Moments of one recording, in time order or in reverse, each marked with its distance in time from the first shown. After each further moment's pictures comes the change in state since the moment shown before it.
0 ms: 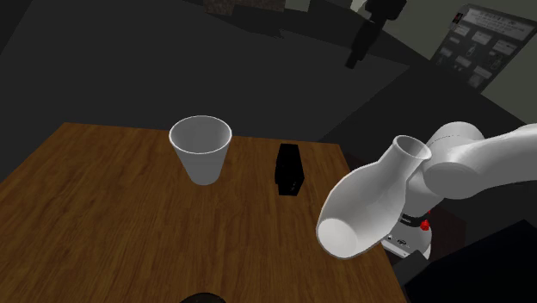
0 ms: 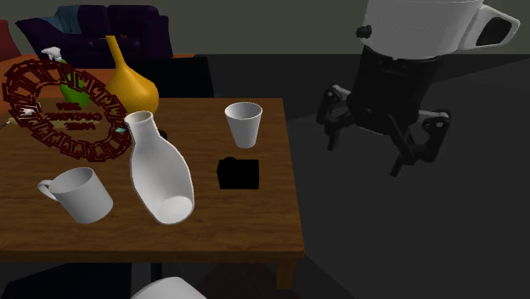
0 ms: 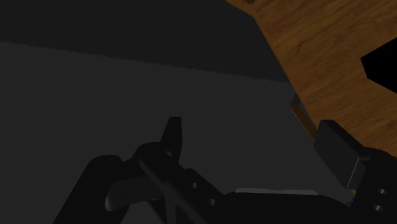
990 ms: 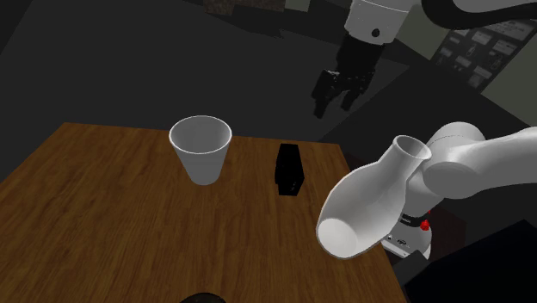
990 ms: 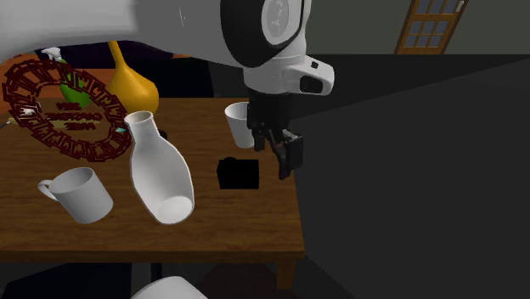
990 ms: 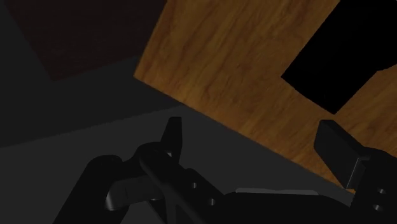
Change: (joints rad) arm -0.014 -0.051 0.375 -0.147 0.267 0.072 0.611
